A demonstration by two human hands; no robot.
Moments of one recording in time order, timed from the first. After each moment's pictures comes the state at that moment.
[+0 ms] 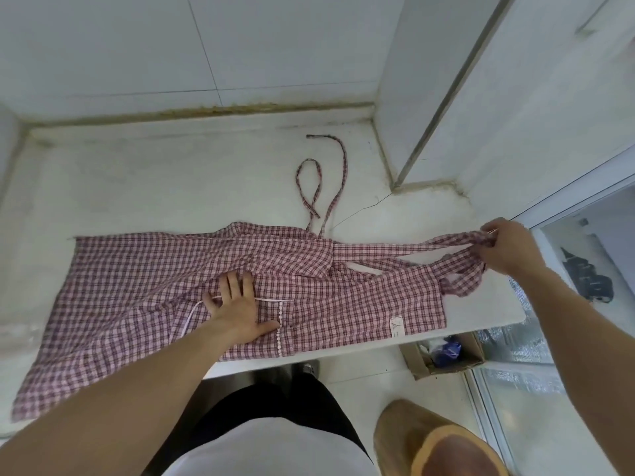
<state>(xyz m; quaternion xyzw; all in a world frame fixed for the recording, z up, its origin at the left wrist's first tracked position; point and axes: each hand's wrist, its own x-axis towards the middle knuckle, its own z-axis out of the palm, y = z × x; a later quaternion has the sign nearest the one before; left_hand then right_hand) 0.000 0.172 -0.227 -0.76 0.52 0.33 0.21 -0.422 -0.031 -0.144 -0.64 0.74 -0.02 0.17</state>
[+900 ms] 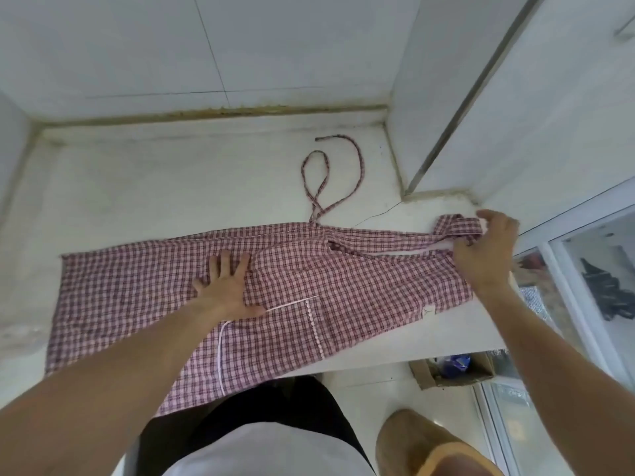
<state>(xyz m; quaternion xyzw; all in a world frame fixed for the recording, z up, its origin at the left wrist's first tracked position) 0.038 0.131 -0.223 -0.77 0.51 0.32 0.20 -0.360 -0.027 -0.167 -0.62 0.72 -0.26 0.19</state>
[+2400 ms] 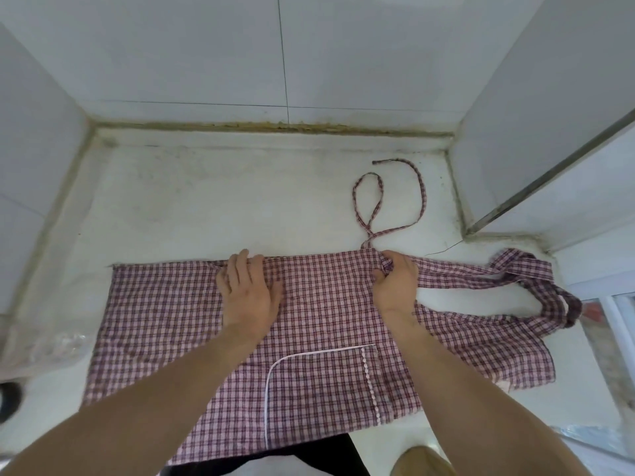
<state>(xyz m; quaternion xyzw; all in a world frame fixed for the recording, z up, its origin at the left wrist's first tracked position) 0.085 0.129 -0.250 -0.85 0.52 0.10 -0.06 -0.138 -0.008 -0.262 -0.67 0.66 -0.23 0.27</state>
